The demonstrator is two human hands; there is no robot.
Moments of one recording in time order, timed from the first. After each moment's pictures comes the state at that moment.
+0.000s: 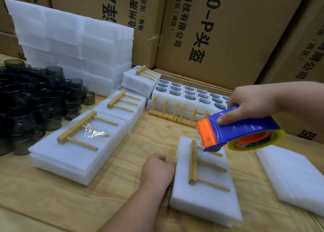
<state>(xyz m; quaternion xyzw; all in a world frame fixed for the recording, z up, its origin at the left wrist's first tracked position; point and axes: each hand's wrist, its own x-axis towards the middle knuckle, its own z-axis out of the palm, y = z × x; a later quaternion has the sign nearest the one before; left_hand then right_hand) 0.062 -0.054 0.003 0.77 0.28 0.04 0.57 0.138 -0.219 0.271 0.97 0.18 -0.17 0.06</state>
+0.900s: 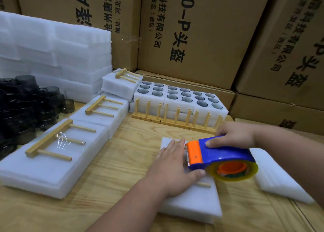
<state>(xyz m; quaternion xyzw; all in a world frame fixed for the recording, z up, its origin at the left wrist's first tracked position) 0.069 -0.103 0.044 0.94 -0.11 0.04 0.33 0.160 -0.307 0.170 0.96 0.17 -0.19 -0.08</state>
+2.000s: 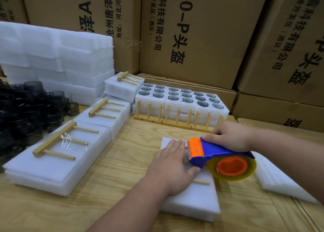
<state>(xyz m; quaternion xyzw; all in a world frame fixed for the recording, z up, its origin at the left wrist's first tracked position) 0.069 -0.107 0.043 0.96 -0.10 0.05 0.25 0.152 -0.305 0.159 0.98 0.19 -0.10 -0.04</state>
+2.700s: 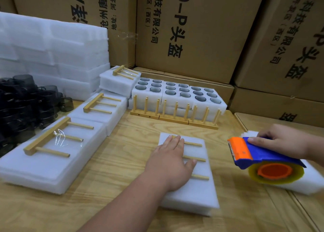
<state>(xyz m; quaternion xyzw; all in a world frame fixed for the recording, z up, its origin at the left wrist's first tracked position) 0.068 -0.108 0.046 0.97 -0.10 0.01 0.21 0.138 -0.418 0.166 0.99 0.10 -0.09 -0.09</state>
